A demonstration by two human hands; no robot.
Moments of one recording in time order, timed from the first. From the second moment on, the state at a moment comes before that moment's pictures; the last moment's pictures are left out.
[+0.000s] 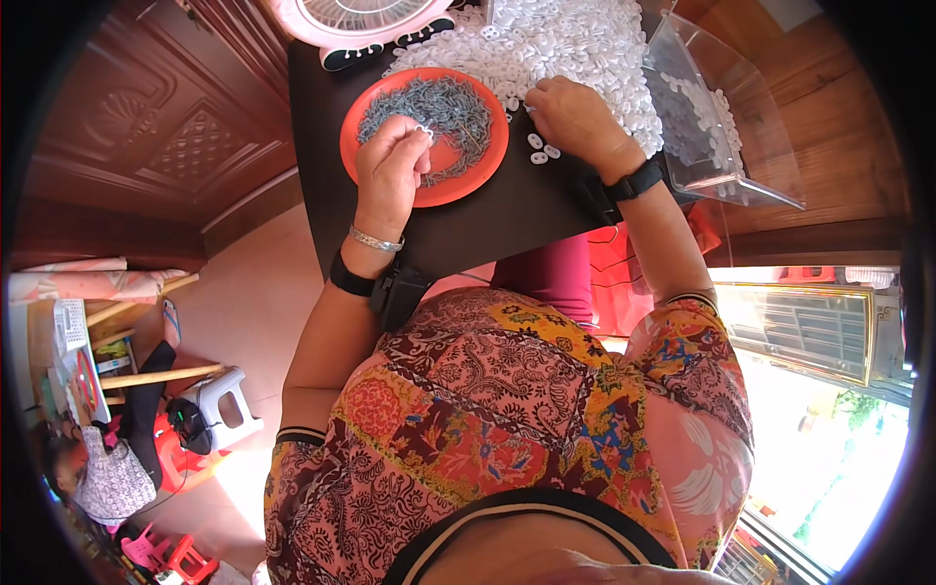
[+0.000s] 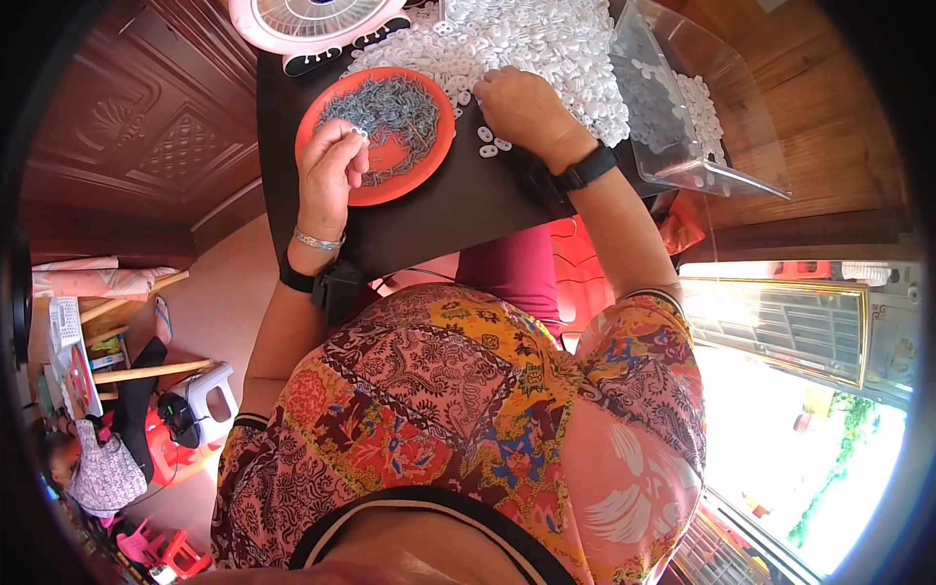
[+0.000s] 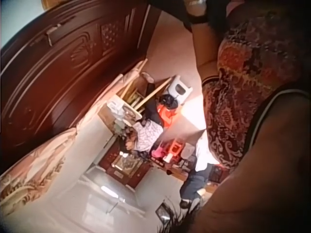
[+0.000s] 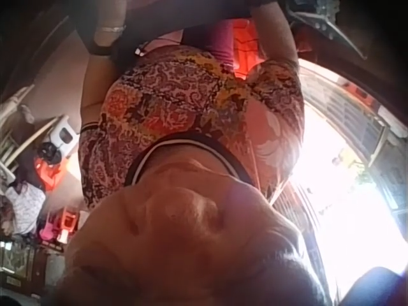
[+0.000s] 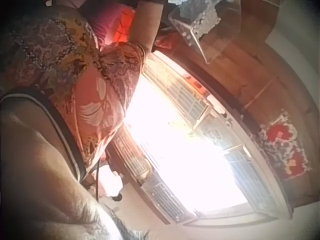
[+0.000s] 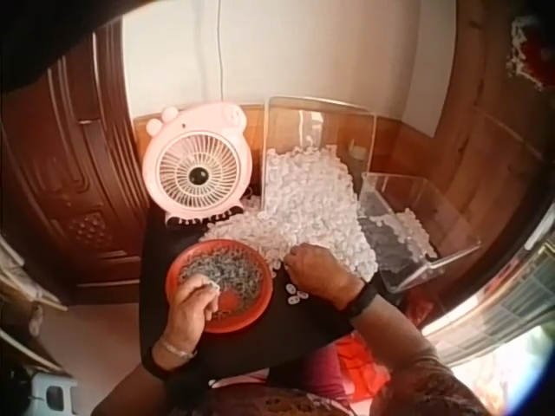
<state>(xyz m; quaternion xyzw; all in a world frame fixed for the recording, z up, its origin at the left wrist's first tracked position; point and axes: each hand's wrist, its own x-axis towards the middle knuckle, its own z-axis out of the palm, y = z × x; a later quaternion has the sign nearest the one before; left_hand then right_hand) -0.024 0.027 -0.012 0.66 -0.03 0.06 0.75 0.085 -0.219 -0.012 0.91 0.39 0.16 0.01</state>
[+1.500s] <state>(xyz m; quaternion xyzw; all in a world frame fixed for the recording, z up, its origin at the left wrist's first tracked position) -0.024 0.028 -0.010 0.57 -0.02 0.04 0.82 0.039 -0.125 0.002 0.61 0.22 -0.20 -0.74</state>
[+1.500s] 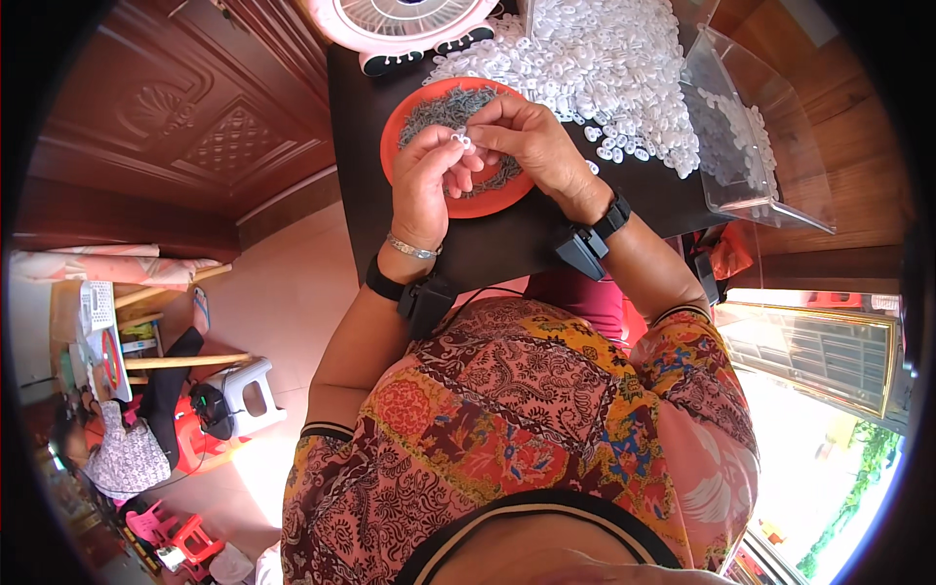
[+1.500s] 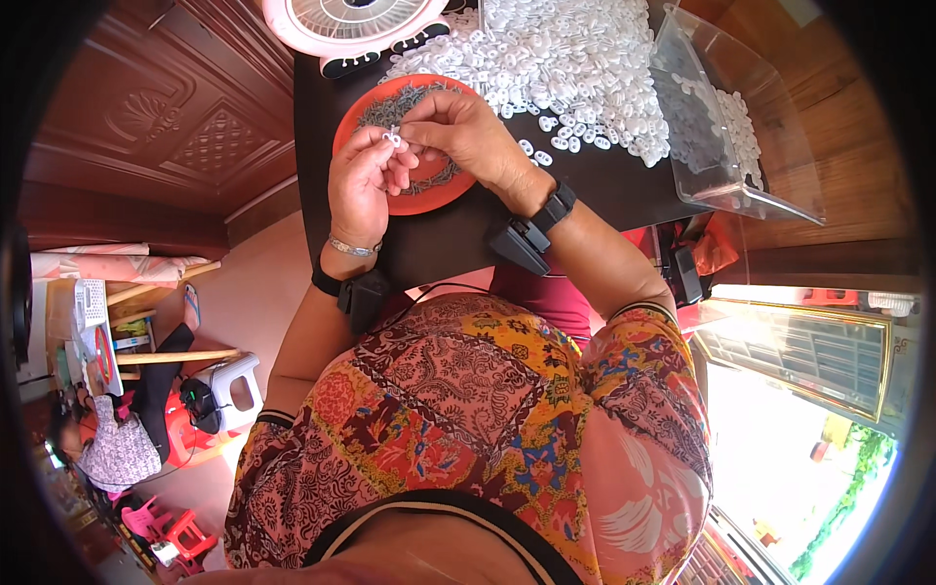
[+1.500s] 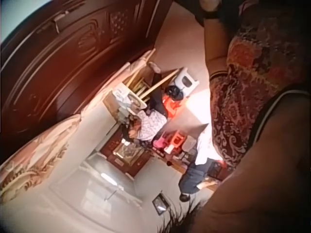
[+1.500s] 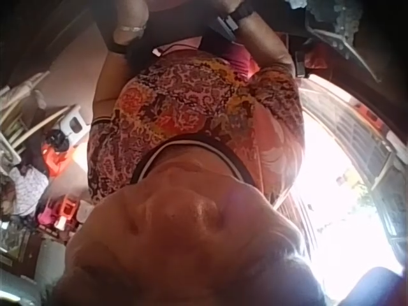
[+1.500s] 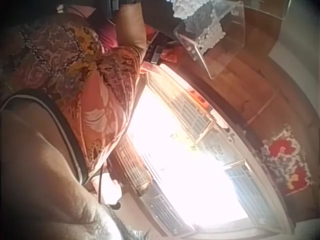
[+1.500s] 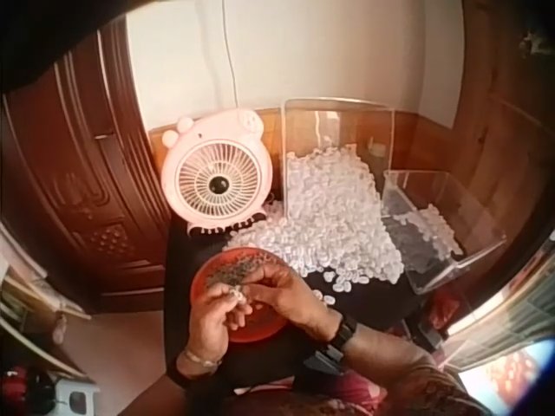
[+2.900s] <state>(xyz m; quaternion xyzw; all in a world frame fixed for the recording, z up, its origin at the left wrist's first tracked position) -0.026 0.025 -0.013 0.61 0.03 0.06 0.79 0.033 -0.129 0.004 0.68 0.31 -0.12 -0.66</state>
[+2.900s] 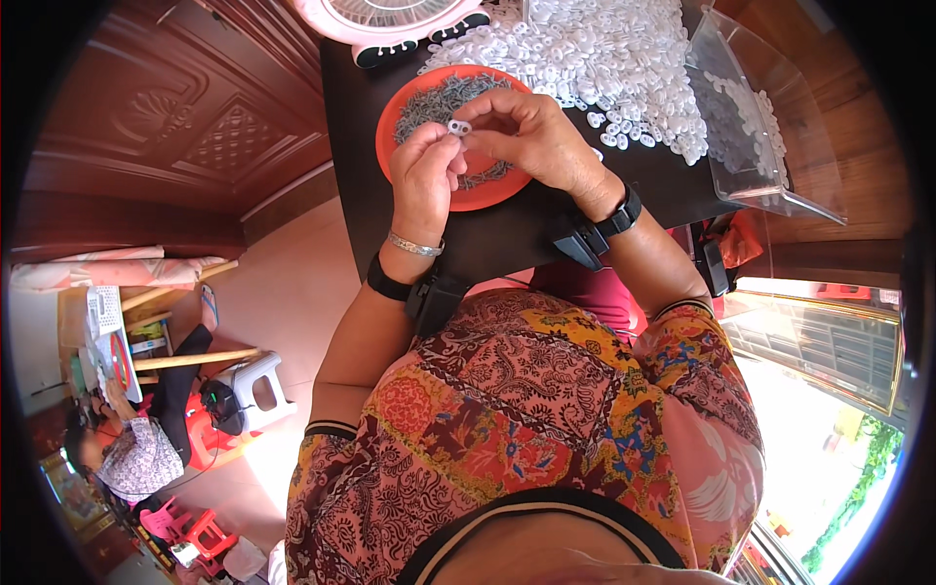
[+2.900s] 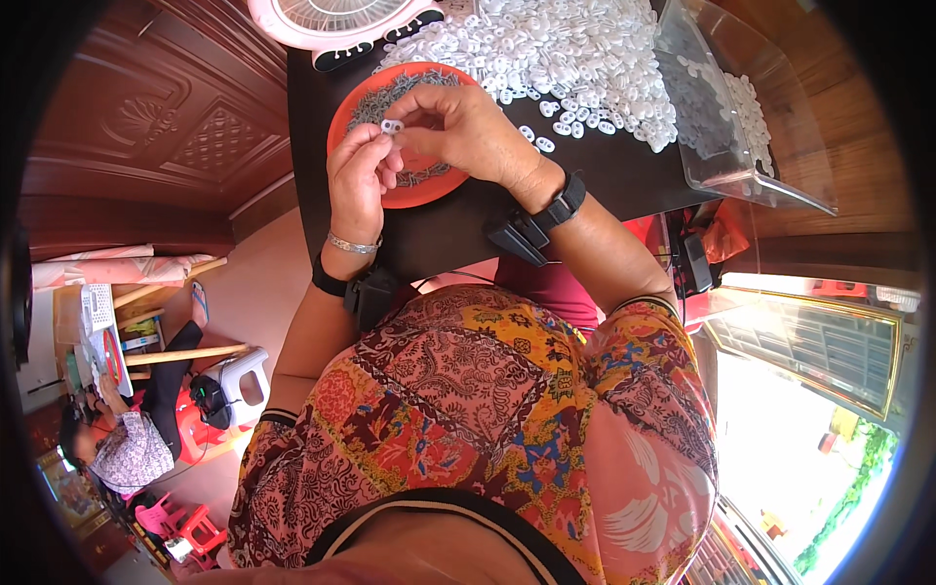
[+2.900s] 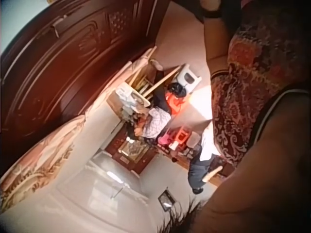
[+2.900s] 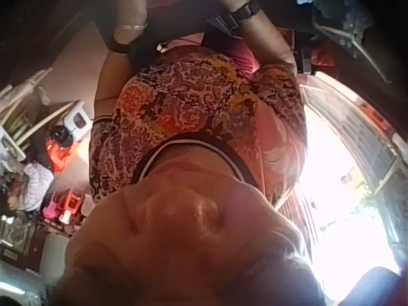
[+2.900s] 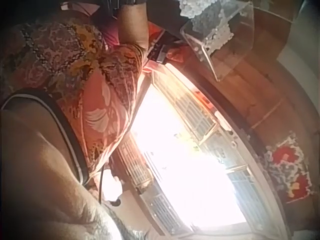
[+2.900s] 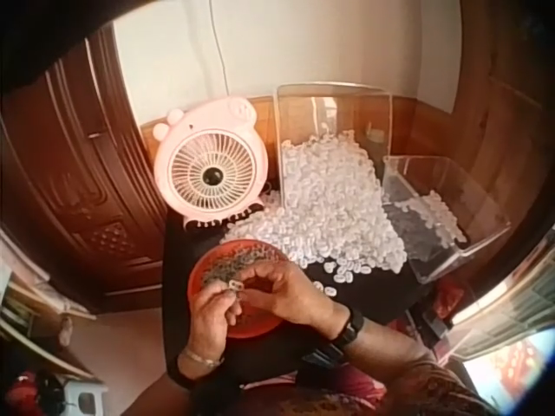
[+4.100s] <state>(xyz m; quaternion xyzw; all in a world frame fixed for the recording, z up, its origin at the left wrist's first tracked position) -0.027 0.021 -0.008 0.59 0.06 0.05 0.80 0.016 -0.116 0.005 0.79 0.40 0.11 -0.45</state>
